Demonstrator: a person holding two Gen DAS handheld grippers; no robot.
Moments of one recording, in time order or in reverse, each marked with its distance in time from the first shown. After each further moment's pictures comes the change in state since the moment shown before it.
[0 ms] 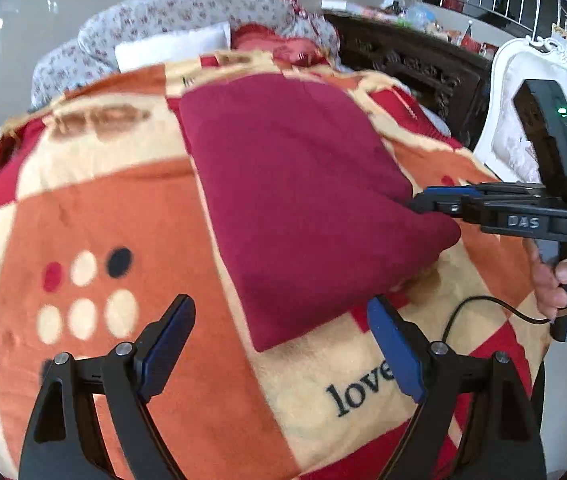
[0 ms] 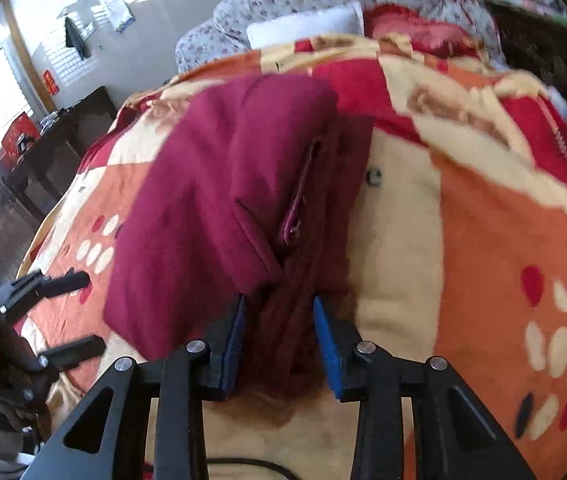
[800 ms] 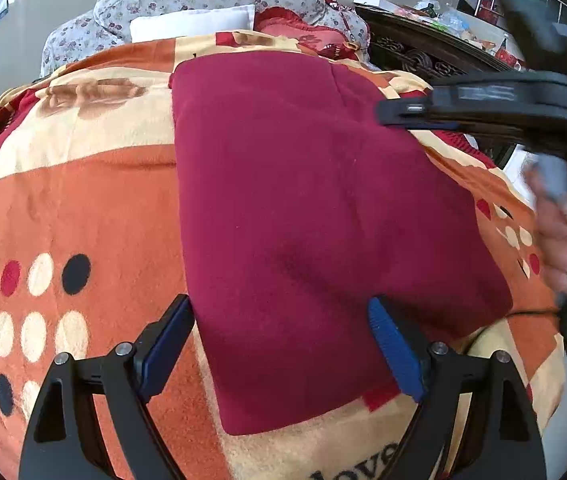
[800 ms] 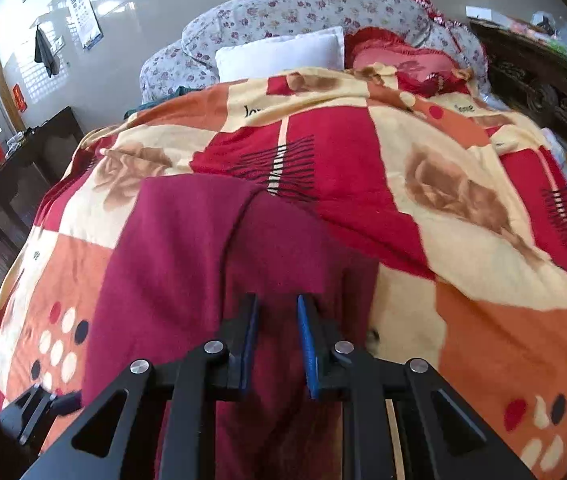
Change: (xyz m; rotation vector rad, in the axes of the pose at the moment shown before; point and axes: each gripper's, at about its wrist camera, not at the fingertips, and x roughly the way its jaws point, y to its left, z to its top) left arm 0.068 -0.003 0.020 -0.111 0.046 0.026; right arm 0.039 0.003 0.091 0.028 -0.033 -0.100
